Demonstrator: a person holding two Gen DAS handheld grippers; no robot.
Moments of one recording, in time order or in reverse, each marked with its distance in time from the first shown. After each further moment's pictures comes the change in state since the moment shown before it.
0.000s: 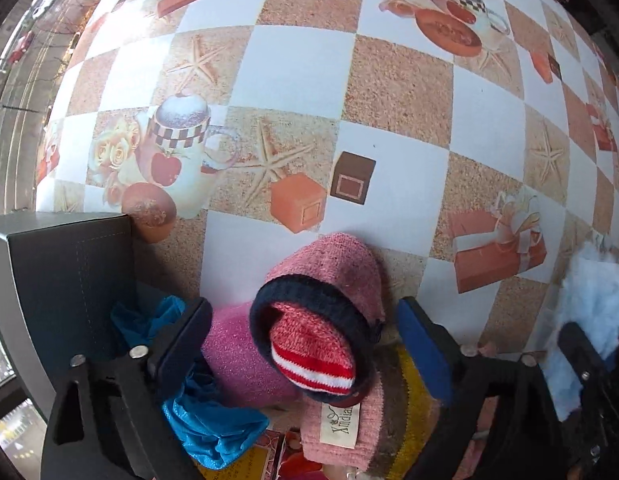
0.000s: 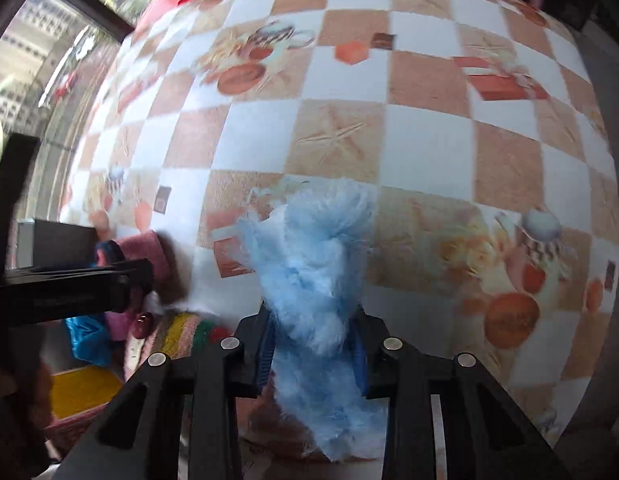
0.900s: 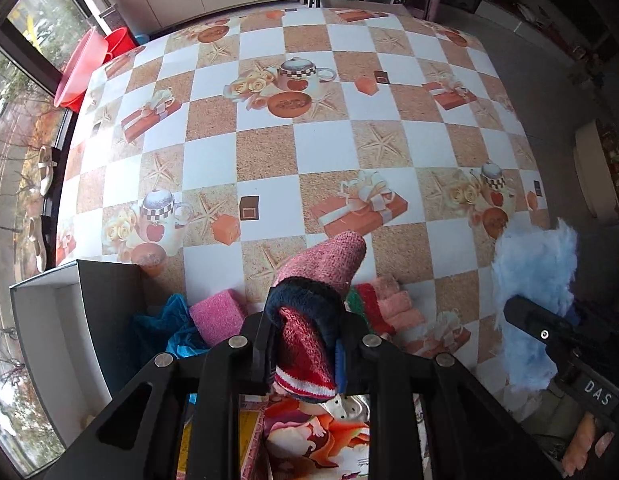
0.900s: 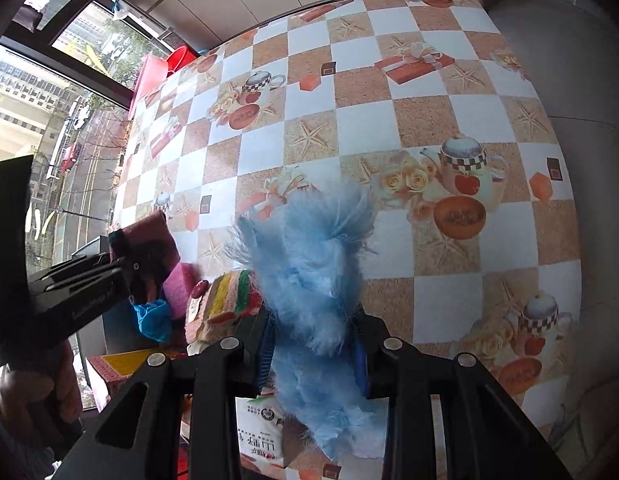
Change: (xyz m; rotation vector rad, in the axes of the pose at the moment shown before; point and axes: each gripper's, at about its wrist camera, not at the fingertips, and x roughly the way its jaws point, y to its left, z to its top) left arm -0.111 -0.032 -0.084 0.308 -0.304 -0.112; right arm -0.090 -0.002 -0.068 0.189 -0.106 0.094
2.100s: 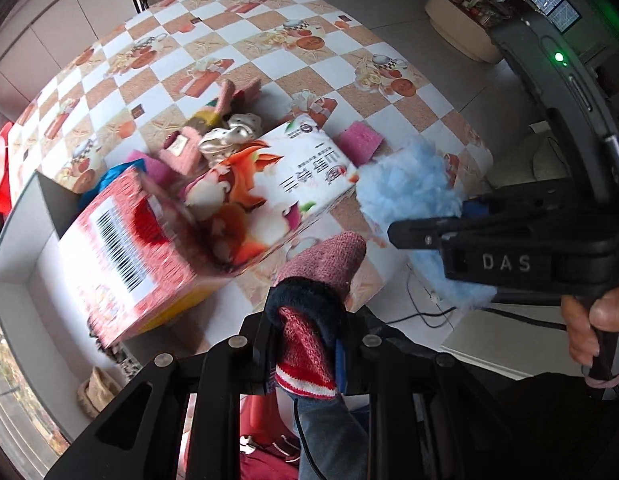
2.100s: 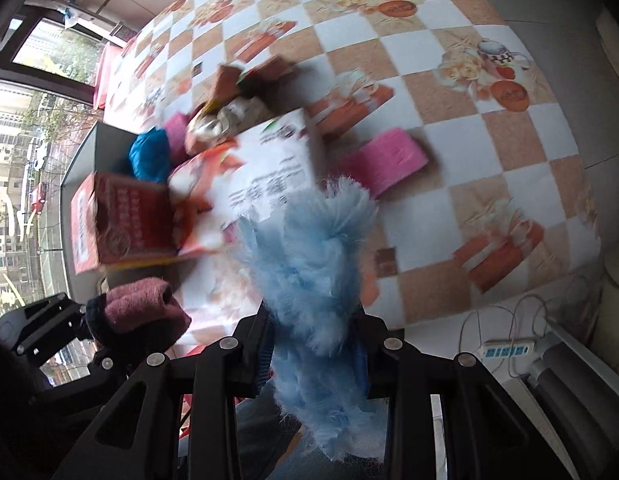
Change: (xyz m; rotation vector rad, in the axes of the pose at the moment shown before) left arm -0.066 0.000 -0.238 0.532 0.015 -0.212; right arm -0.015 0.059 -0.220 0.224 0.092 -0.074
